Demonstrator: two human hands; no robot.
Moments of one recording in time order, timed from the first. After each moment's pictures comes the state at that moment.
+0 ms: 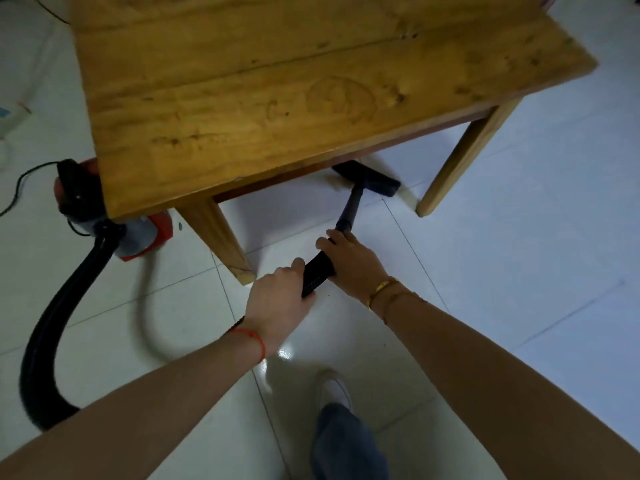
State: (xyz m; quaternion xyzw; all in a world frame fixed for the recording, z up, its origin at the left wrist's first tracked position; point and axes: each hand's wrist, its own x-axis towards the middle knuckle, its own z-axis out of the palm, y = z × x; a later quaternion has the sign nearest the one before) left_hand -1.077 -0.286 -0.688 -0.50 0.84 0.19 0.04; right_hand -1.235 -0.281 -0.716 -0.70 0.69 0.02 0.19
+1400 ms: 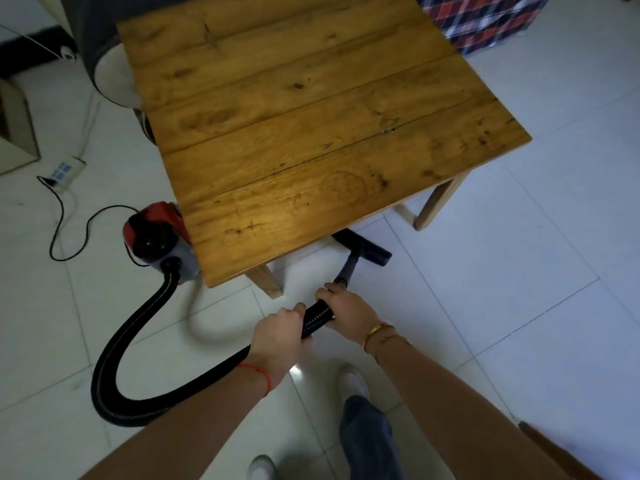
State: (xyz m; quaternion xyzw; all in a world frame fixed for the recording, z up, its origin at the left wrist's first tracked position) left_hand -1.041 -0.293 -0.534 -0.47 0.84 0.20 0.20; right_hand -1.194 -0.264 -0.602 -0.67 0.65 -0.03 0.36
